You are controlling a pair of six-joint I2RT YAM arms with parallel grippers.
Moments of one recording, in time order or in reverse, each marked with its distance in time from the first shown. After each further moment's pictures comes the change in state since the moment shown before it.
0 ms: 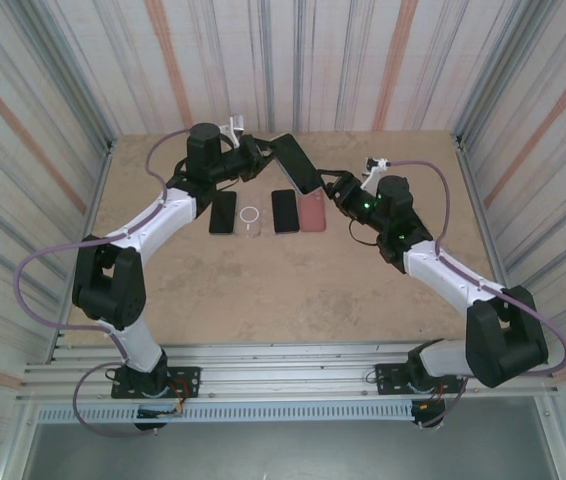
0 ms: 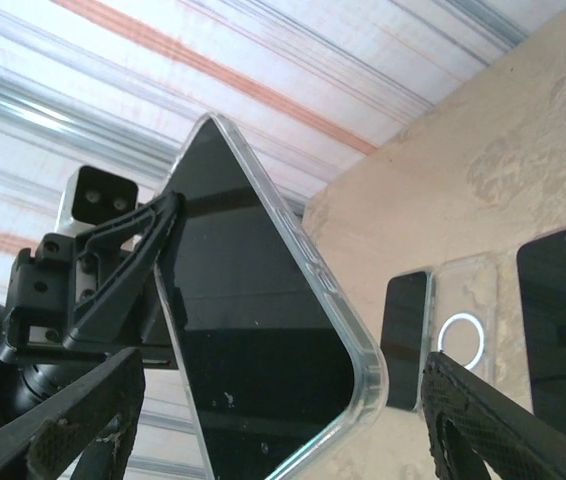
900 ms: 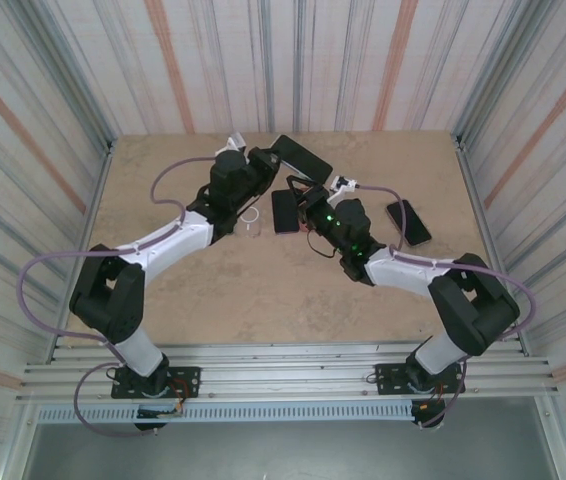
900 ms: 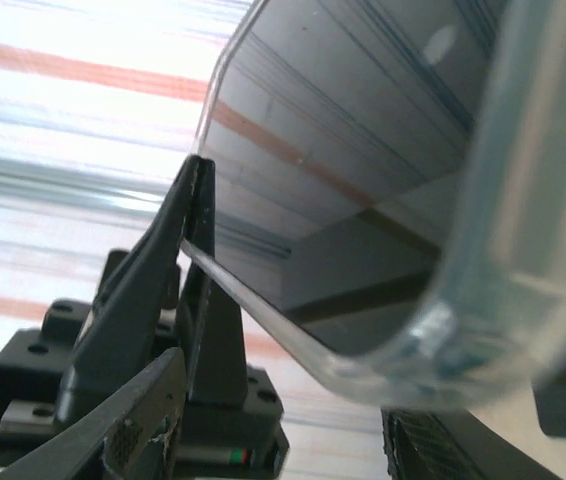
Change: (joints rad) left arm -0.195 -0.072 -0.175 0.174 -0.604 -0.158; right arm 0.278 0.219 -0.041 0.438 0.413 0.344
